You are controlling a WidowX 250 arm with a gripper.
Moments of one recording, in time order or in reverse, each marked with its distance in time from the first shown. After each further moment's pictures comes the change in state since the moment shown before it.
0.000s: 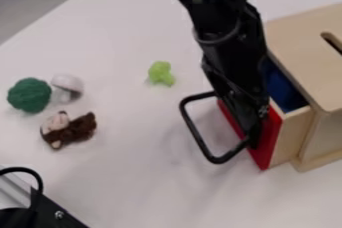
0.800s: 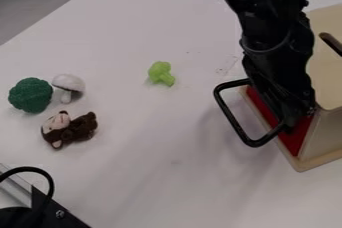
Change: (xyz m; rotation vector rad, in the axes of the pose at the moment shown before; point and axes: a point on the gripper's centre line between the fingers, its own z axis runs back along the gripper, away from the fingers) arm 0.038 -0.014 -0.015 0.041 -0.108 -0.005
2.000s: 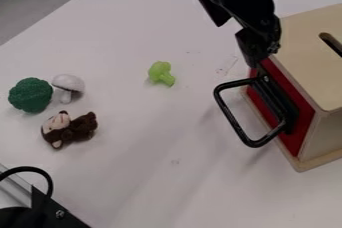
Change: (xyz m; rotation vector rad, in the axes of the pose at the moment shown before) arm -0.009 0.016 0.114 0.155 -0.064 -0.028
